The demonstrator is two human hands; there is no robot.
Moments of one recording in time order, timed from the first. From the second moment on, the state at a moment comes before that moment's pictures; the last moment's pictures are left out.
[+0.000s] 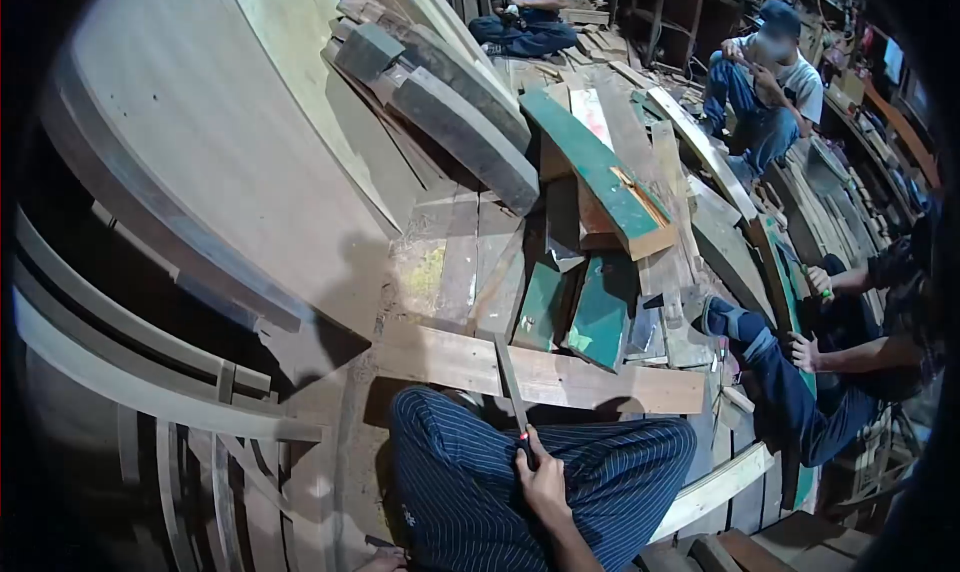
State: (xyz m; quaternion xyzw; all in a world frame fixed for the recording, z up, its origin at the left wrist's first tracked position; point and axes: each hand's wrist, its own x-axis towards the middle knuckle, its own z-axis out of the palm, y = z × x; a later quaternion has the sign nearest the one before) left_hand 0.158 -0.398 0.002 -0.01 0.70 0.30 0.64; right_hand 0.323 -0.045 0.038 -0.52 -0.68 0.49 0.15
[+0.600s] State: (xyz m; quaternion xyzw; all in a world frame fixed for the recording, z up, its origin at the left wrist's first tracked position) left_hand 0.175 -0.473 0.015 0.24 0.66 0.33 0.63; right_hand 0.320 -0.046 0.041 -0.49 -0.70 0.49 0.17
